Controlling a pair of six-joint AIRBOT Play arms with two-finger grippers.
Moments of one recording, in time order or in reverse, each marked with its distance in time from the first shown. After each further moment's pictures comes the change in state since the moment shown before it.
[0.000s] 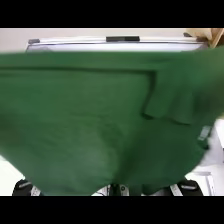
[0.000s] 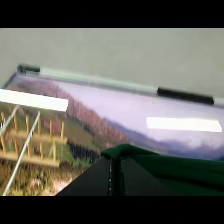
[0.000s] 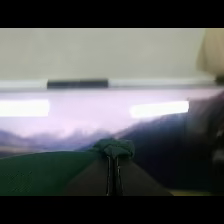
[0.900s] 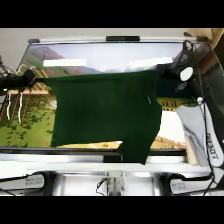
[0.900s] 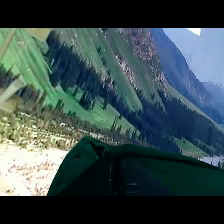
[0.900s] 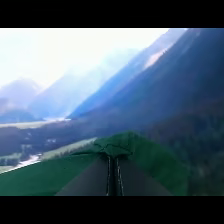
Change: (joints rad) left arm -0.102 -0.925 -0.284 -0.329 0.565 0.142; right arm 0.116 -0.909 -0.129 0.202 -0.663 0.053
